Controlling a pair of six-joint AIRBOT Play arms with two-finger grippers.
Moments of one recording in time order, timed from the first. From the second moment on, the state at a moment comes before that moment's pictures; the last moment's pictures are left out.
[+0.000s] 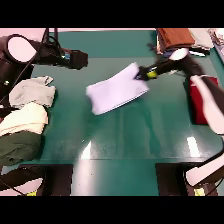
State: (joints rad) left arm -0.38 -1.26 1.53 1.26 -0.95 -1.61; right arm 0.06 -1.73 1.64 -0.86 1.16 1.32
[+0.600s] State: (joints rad) left arm -0.43 -1.26 1.53 1.23 -0.87 -1.64; right arm -0.60 -1.52 1.58 -0.87 0.92 1.35
